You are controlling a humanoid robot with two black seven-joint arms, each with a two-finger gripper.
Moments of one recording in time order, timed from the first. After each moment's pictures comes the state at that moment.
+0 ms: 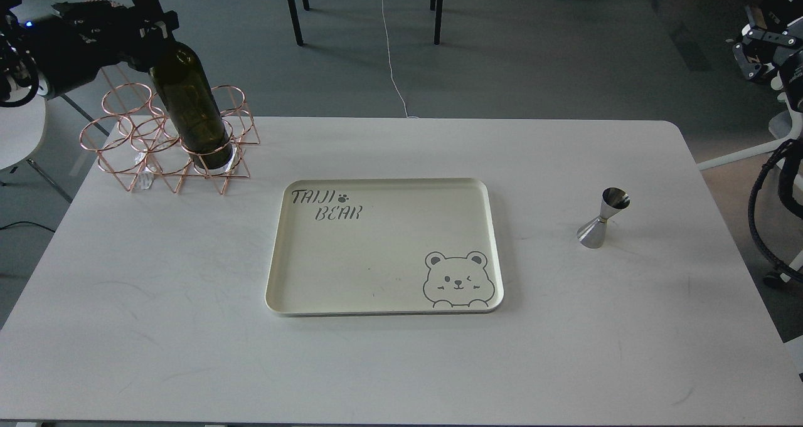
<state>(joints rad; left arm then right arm) -1.02 0.87 -0.49 -0.95 1.75 -0.02 -0.49 0.80 -0.72 0.68 0.82 0.10 0.27 0.47</state>
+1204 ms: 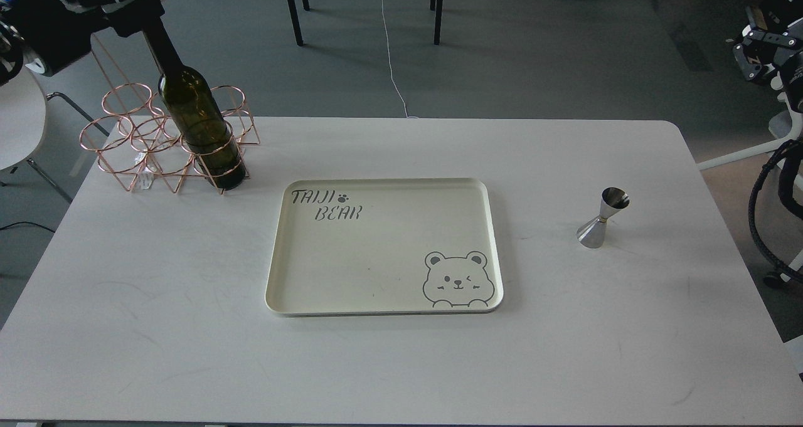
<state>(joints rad) -1.03 0.86 -0.50 -0.95 1.31 0.04 -0.49 0.80 -0.72 0.68 0.82 0.10 0.27 0.47</state>
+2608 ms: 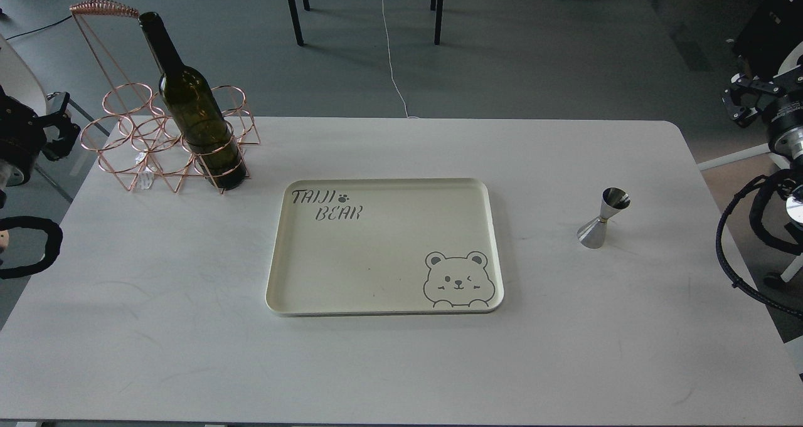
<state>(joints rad) -0.68 0.65 -0.57 -0.52 -0.26 -0.45 -0.49 0.73 -0.59 0.70 0.64 0.27 0.32 0.45</state>
